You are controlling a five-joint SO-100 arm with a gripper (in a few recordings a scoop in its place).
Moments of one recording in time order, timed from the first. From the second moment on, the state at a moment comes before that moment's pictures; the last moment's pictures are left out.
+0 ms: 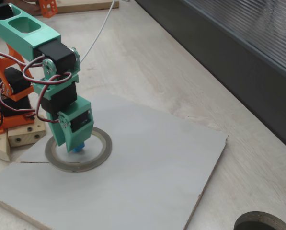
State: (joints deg) arm 4.6 104.2 119.9 78.3 100.3
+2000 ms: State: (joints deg) arm 4.5 104.2 98.6 81.8 100.3
